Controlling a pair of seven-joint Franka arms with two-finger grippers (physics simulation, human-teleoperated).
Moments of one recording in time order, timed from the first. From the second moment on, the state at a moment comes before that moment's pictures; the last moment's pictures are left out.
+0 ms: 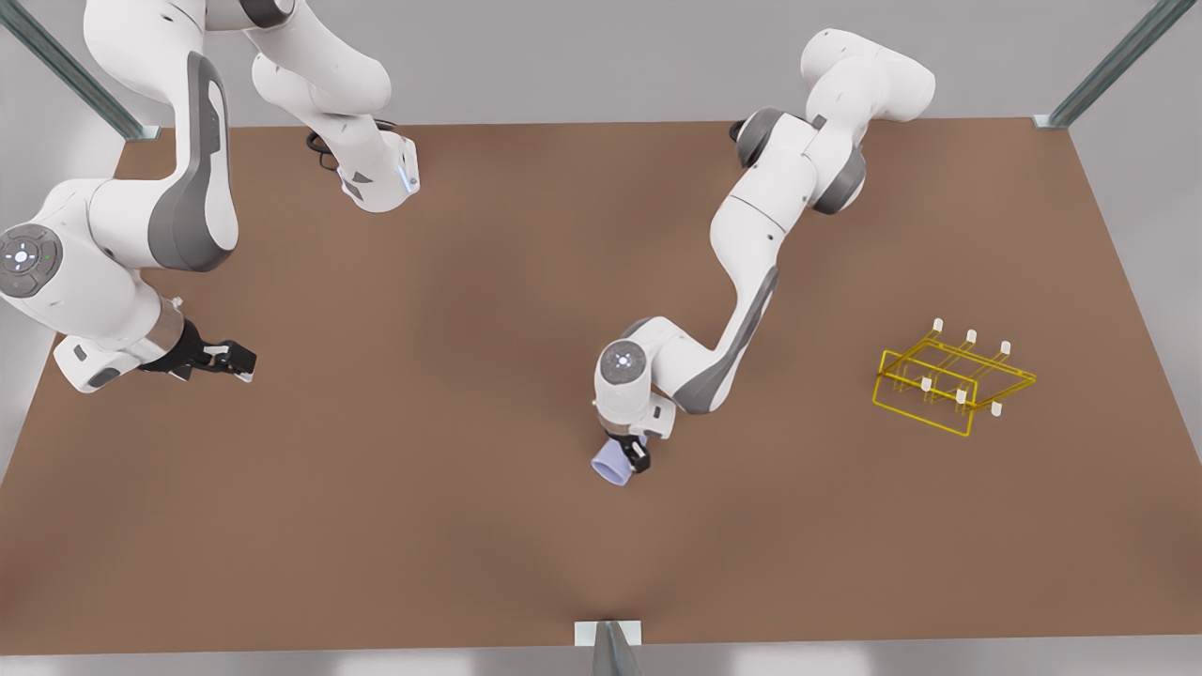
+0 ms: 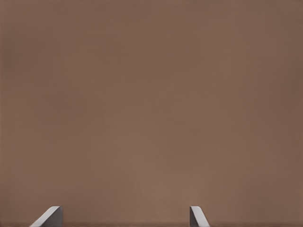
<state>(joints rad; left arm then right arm) -0.60 1.10 -0.11 -0.94 0.27 2.14 -2.87 -0.13 0.16 0.11 -1.59 -0.05 1.76 0.01</state>
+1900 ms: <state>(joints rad) -0.64 0.94 -0.03 -1.10 1.21 1.02 -2.47 -0.13 0.17 0.11 -1.56 -0.05 1.77 0.01</state>
